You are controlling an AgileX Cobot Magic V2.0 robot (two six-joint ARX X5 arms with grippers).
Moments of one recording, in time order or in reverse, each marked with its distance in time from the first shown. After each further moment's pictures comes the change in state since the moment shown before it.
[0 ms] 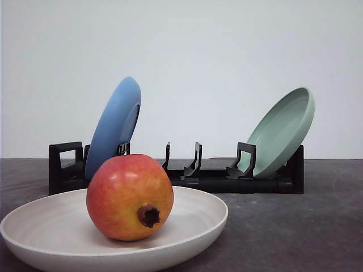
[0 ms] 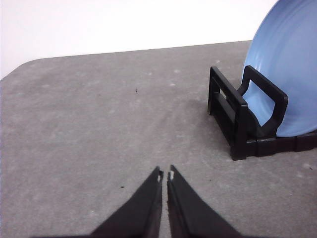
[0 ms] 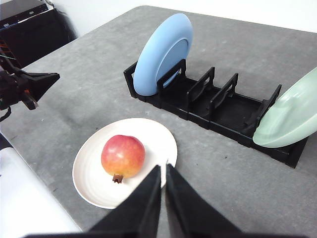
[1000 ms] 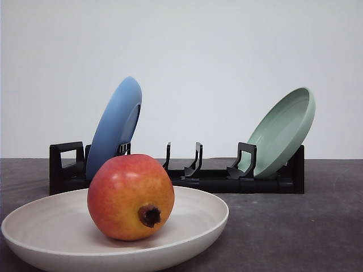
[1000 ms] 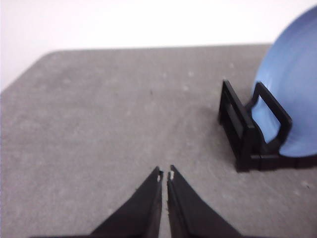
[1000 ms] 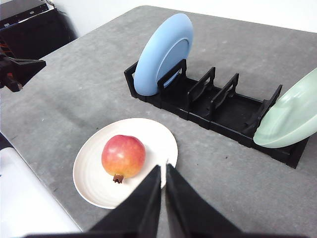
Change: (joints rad) left_arx -0.080 0.070 0.181 -0.151 -0.140 -0.069; right_arx 0.000 0.000 0.000 0.000 0.000 0.000
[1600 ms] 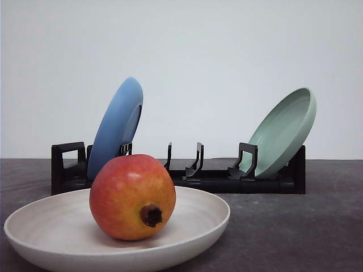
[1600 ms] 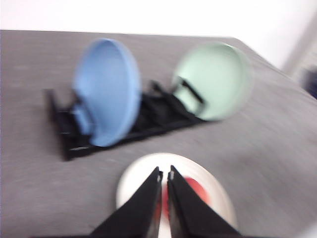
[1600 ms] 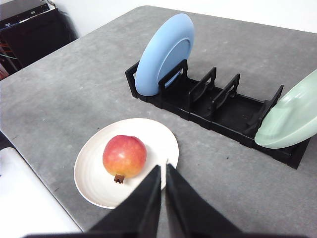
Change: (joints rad) left_arx -1.038 0.350 0.685 -0.560 -0.440 -0.536; right_arx 0.000 0.000 0.000 0.000 0.000 0.000
